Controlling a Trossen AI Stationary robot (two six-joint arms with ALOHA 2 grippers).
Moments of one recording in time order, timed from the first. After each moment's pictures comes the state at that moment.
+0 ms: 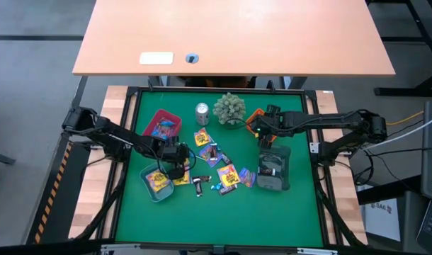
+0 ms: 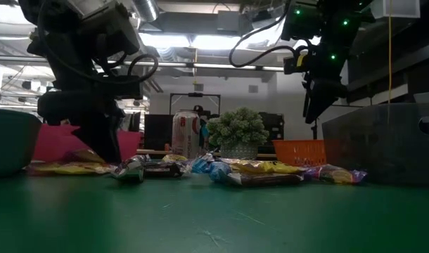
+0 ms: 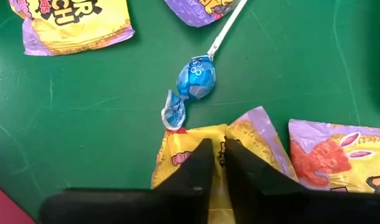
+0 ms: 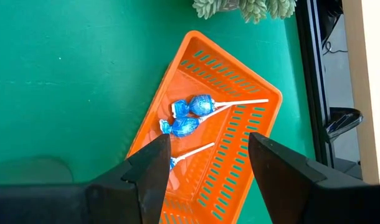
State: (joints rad) left arm -0.12 1.48 0.58 -0.27 -0.21 -0.30; right arm -0.16 1.41 0.98 -0.80 0.43 -0.06
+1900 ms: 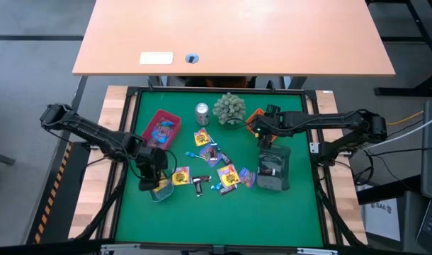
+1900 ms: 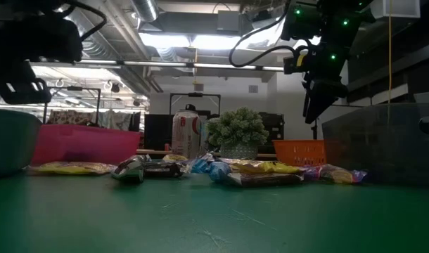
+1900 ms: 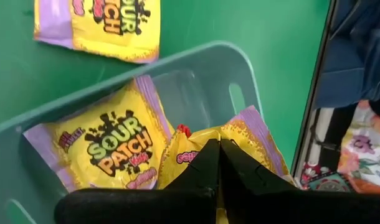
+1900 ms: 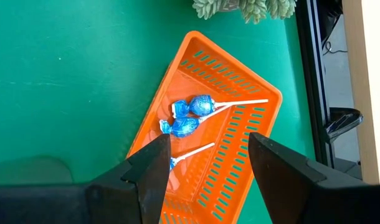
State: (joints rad) left arm -0.28 1.04 0.58 -0.62 0.38 -0.68; right arm -0.16 1.41 0.98 -0.80 0.43 -0.06
